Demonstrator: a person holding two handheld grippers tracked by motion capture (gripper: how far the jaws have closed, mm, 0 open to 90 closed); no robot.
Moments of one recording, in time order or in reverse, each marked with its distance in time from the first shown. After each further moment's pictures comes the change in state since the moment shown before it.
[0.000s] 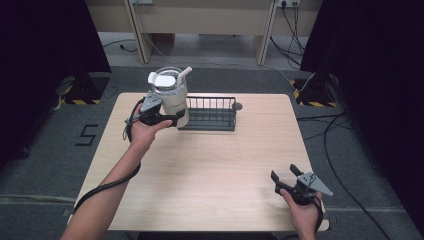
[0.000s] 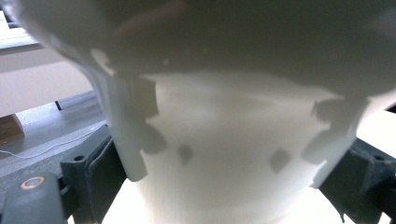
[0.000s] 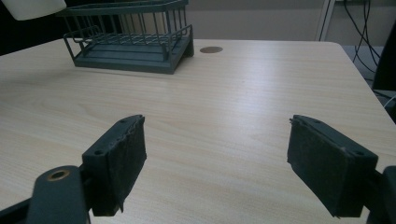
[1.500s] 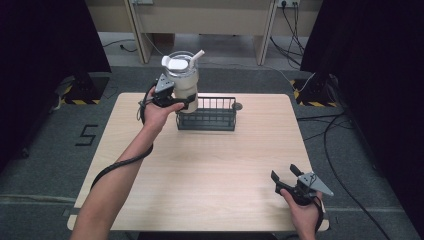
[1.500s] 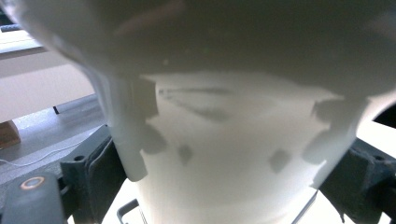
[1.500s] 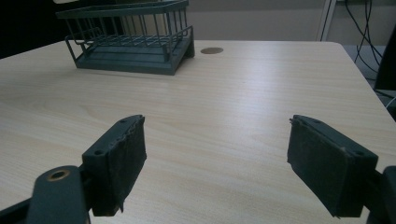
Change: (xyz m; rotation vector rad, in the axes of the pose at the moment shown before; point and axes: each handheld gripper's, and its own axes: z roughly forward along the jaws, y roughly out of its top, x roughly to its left) left arm 0.008 0.034 0.055 0.011 -0.007 0.004; right arm -0.001 0.000 0.000 -0.003 0.006 0.004
